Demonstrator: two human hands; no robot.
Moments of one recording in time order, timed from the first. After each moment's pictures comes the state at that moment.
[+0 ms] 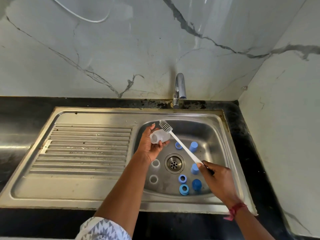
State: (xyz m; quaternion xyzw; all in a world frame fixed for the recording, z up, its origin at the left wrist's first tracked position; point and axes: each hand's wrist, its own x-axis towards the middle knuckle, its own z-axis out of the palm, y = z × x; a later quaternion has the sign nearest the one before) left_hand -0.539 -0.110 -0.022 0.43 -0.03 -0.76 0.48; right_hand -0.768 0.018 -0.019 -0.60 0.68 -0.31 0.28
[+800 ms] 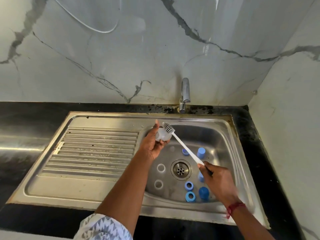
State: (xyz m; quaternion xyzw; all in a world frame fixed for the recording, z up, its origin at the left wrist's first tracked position) left_hand -0.538 -0.123 -0.015 0.47 -0.10 -0.69 0.55; right_hand -0.771 -0.005 -0.053 -0.66 0.67 -0.27 0.22
